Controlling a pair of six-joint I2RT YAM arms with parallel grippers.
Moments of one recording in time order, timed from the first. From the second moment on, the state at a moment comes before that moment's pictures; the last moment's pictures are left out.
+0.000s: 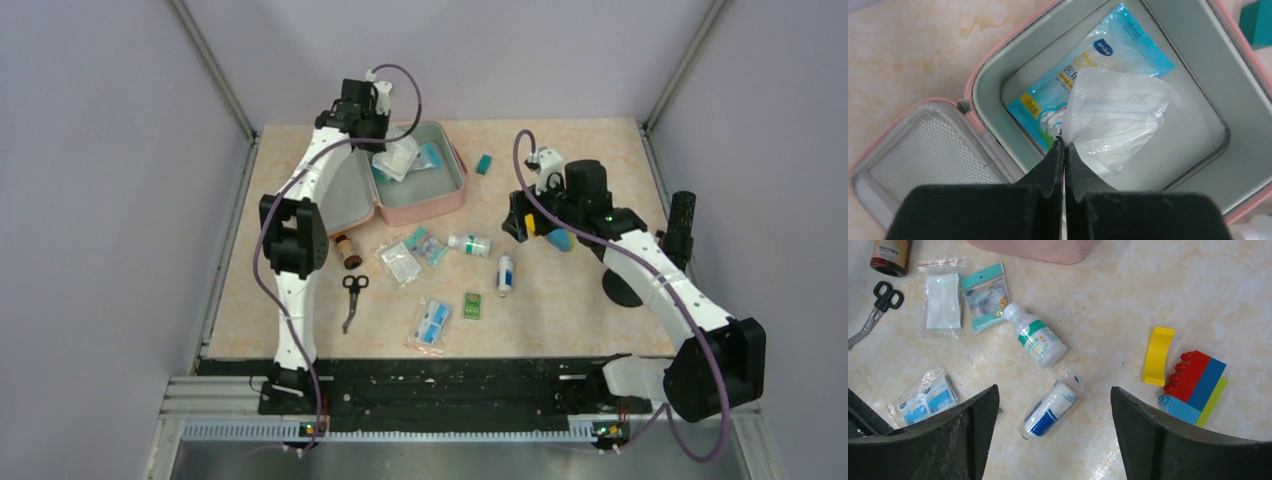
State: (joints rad) left arm -0.24 2.26 2.20 -0.67 0.10 0.10; right arm 0.31 1.24 1.01 -0.39 -0.33 -0.06
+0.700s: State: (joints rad) left arm -0.27 2.51 2.29 -0.49 0.17 -0.56; right arm 0.30 1.33 1.13 -0.63 -0.29 -0.18
